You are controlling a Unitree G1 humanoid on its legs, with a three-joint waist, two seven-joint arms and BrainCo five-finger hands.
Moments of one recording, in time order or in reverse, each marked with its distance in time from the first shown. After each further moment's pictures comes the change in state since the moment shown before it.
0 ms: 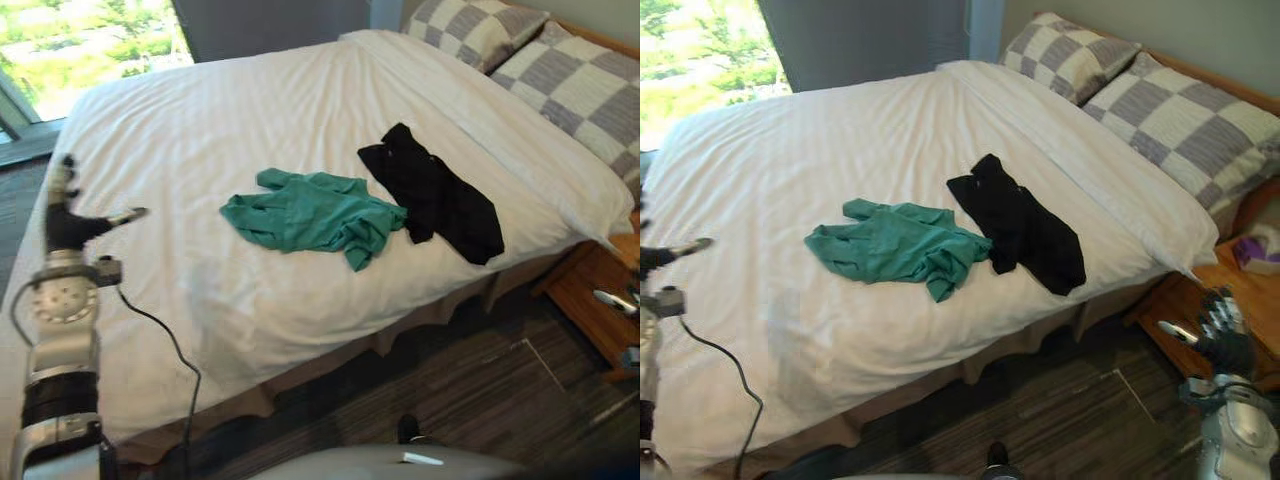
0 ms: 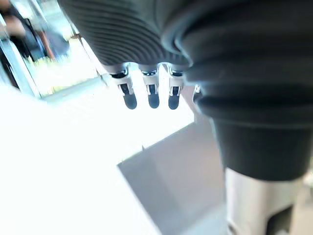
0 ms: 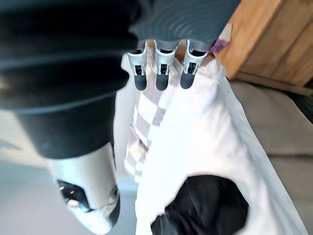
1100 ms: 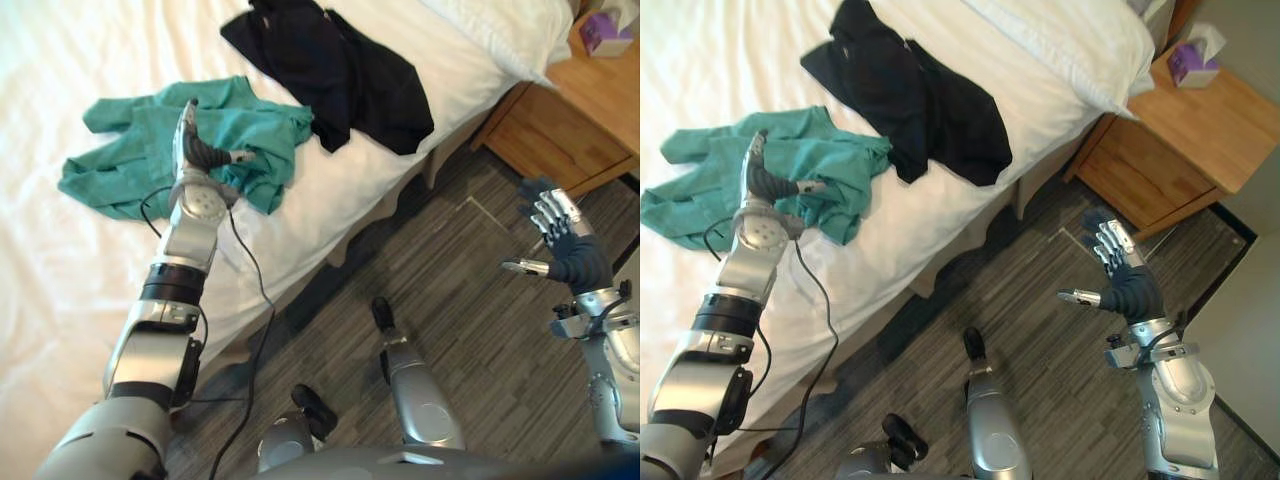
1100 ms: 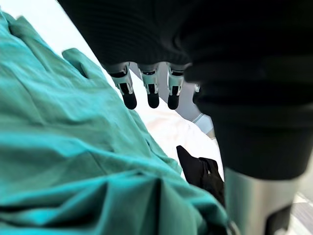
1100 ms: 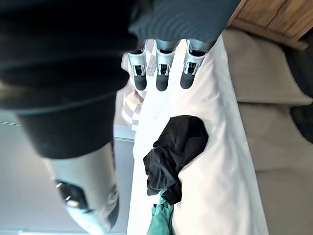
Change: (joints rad) left arm -0.615 -0.151 -0.322 0.204 0.231 0.369 0.289; right arm 0.020 0.073 0.202 -0.566 0.029 -0.049 0.118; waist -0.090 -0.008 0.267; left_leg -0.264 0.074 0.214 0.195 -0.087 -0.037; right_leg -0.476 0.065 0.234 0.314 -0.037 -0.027
